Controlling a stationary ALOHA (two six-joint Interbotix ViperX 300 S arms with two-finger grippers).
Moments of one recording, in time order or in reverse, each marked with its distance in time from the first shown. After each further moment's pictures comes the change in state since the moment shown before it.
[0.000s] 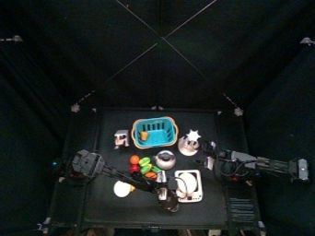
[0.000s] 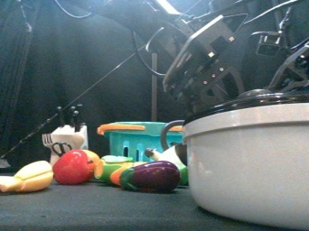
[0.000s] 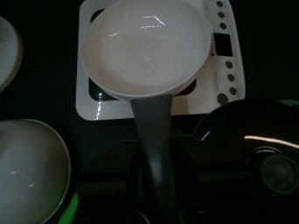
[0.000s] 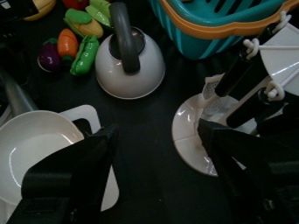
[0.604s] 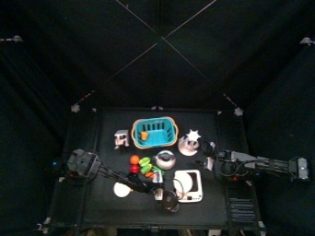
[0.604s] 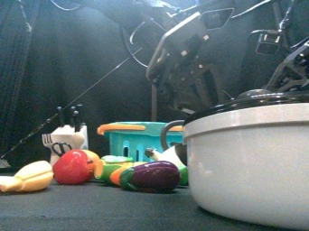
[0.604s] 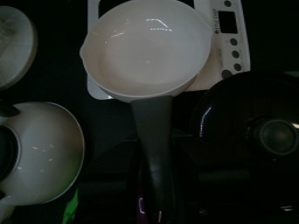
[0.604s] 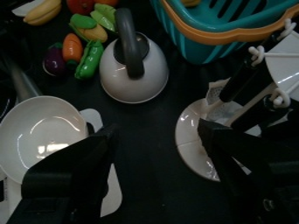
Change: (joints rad) left arm -0.029 -0.049 0.060 0.035 0.087 0.000; right arm 0.011 0.009 0.000 0.002 -0.025 0.003
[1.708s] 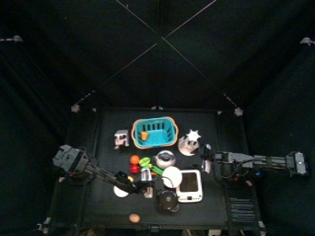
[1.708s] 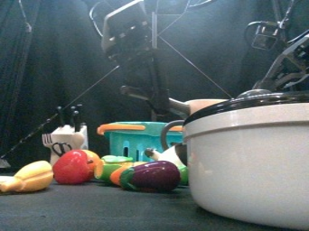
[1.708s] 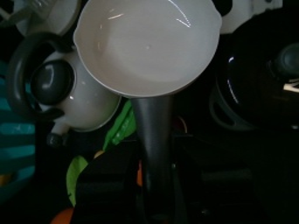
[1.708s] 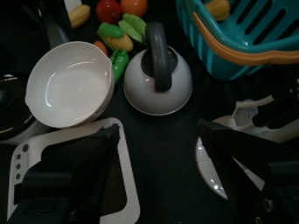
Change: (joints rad) left arm -0.064 -0.184 0.132 -0.006 0.229 0.000; right arm 0.097 0.071 -0.021 0.014 -0.072 0.002
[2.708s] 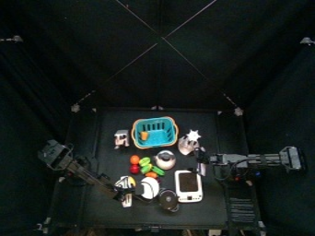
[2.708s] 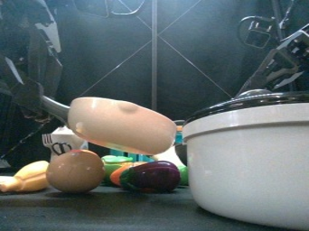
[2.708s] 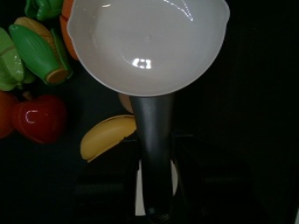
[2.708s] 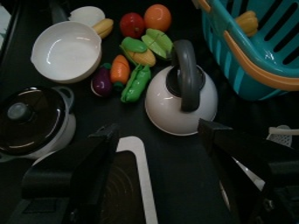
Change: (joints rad) left arm -0.178 -0.210 0.258 -0.357 0.080 -0.037; right arm 0.086 0.149 -0.018 0.038 -0.198 0.000
